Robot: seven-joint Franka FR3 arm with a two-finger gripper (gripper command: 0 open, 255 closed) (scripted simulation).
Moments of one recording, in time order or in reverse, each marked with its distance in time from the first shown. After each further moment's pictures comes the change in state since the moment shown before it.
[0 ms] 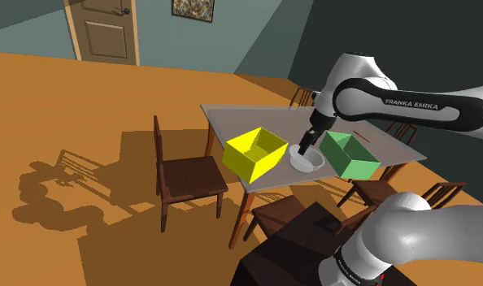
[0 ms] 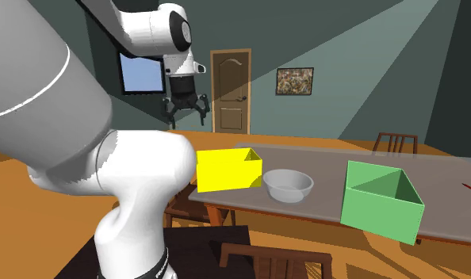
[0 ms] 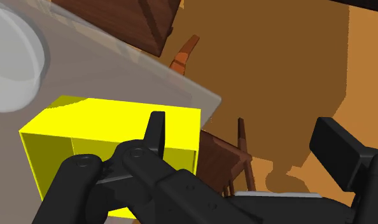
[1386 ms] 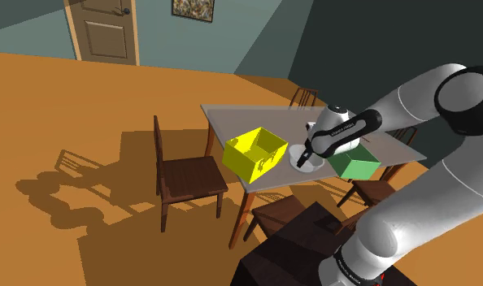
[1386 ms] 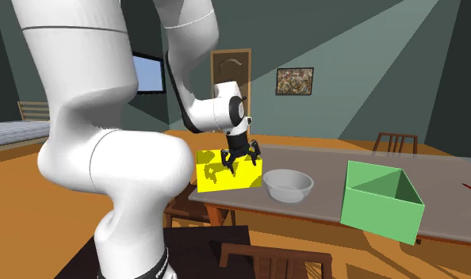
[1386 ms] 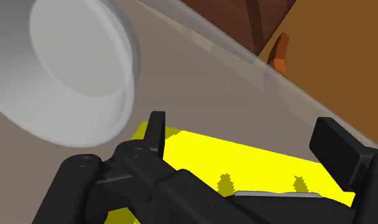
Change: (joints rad) arm -0.187 0.649 -0.276 -0.050 -0.267 0.861 -0.230
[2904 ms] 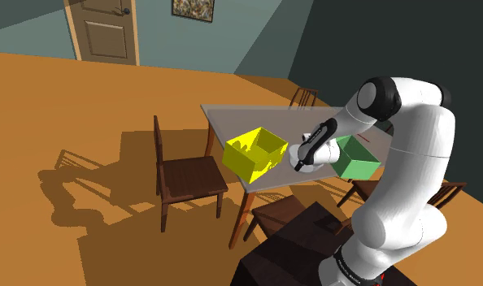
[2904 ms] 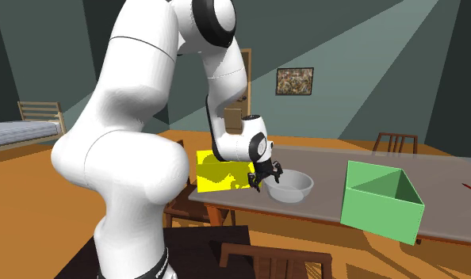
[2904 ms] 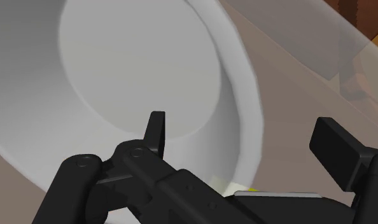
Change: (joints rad) arm -0.213 0.552 0.114 0.284 0.251 0.359 -0.303
